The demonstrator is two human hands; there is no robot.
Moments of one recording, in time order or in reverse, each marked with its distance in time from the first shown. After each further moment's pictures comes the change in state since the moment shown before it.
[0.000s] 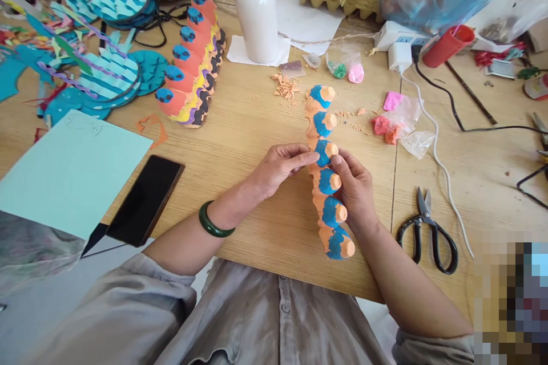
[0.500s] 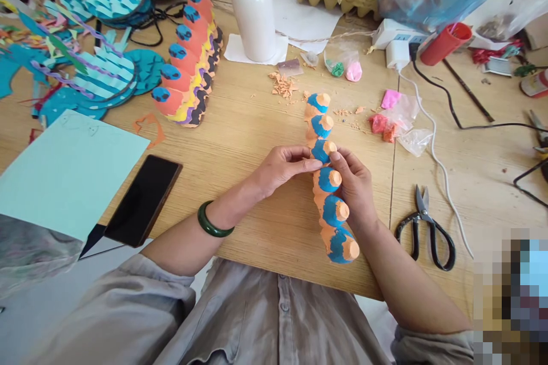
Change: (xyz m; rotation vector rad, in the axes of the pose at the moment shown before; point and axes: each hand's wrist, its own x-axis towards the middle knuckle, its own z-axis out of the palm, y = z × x) left_hand 0.000 0.000 0.001 0.041 -0.082 -0.041; right_hand 0.004 -0.002 0.000 0.047 0.047 0.035
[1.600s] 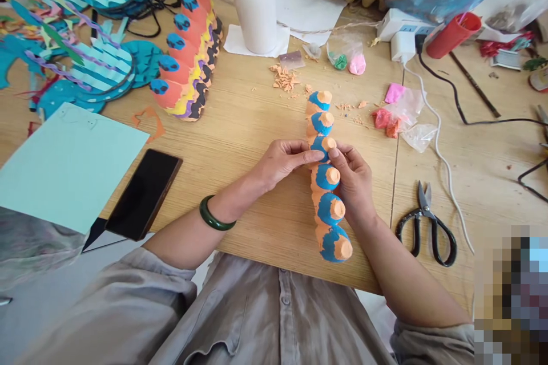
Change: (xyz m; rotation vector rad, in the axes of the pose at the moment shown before) left_hand 0.004 -0.002 0.002 0.004 0.060 0.016; right_hand 0.000 0.004 0.002 0.036 -0.004 -0.013
